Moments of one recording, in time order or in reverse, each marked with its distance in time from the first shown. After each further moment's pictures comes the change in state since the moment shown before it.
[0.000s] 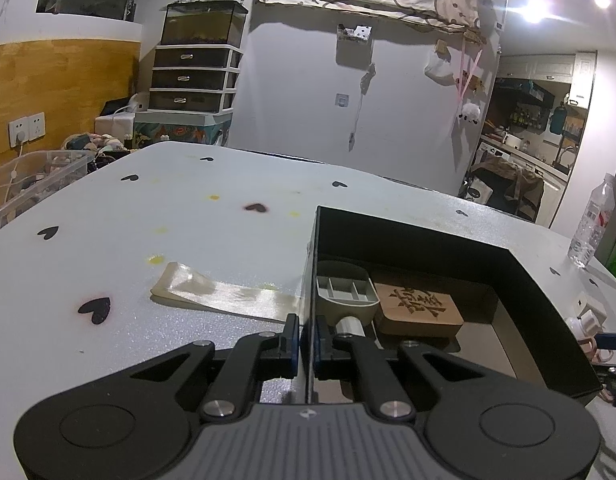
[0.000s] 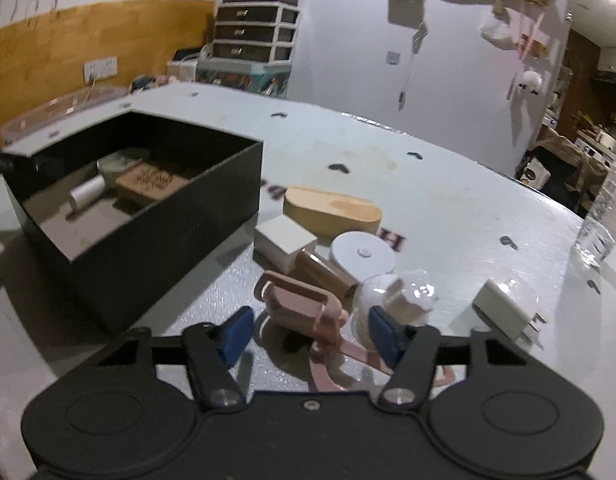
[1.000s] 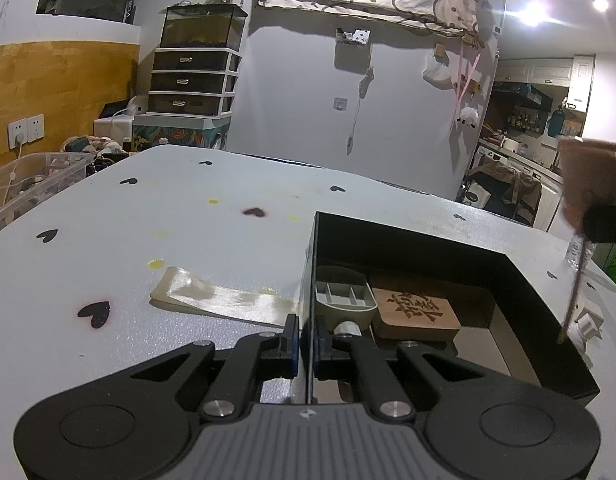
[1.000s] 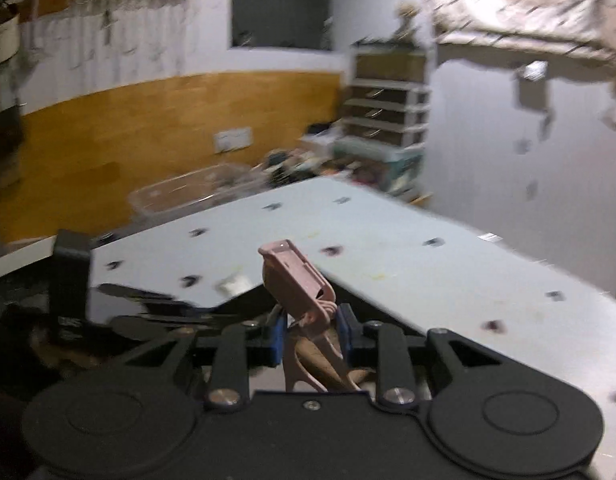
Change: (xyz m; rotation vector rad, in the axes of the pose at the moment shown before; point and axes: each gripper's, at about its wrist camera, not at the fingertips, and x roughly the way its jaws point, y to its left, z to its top) left arm -0.002 -0.001 0.001 0.004 -0.006 0.000; right arm -0.045 0.068 0.127 -0.092 -0.156 0.442
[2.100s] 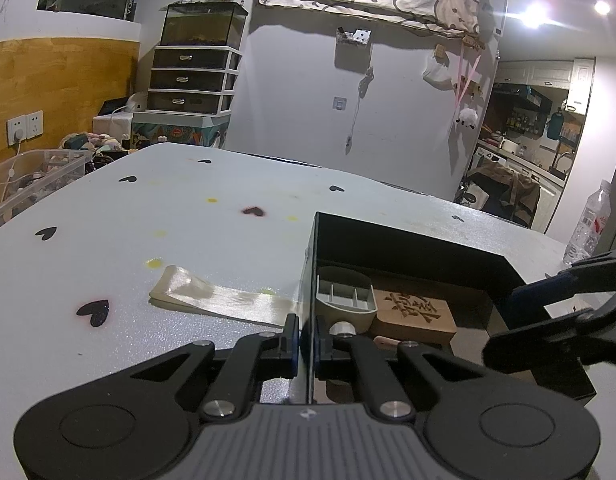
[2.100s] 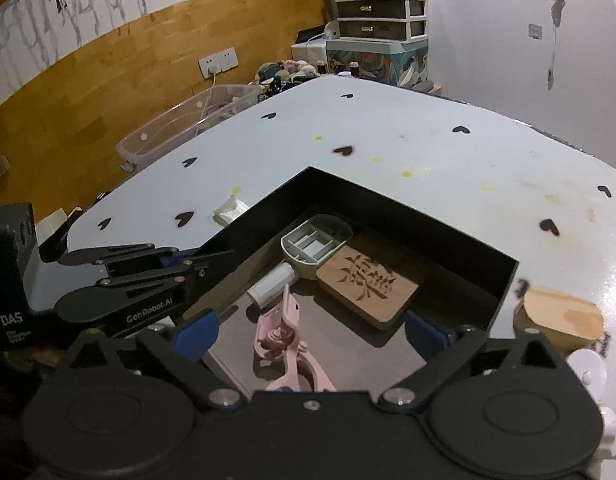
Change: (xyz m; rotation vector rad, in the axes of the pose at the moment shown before) left arm -0.001 0.000 0.002 -0.009 0.001 -0.011; right arm 0.055 -0.017 -0.015 0.171 0.216 0.016
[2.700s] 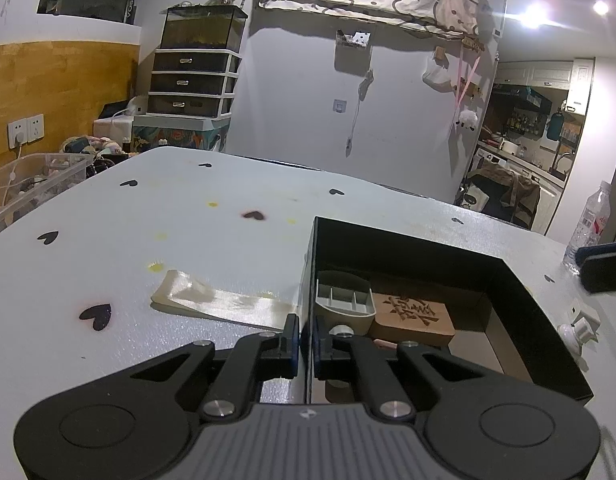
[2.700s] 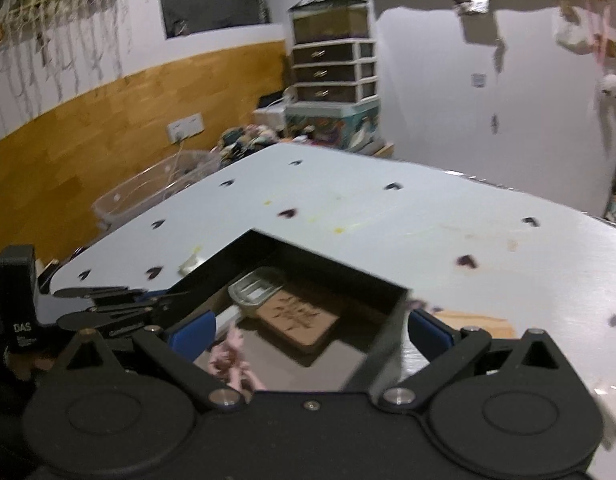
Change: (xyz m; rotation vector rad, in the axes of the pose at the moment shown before) left arm -0.001 0.000 0.001 0.001 -0.003 0.002; right arm -0.072 -0.037 -0.020 0.061 -0.206 -0.130
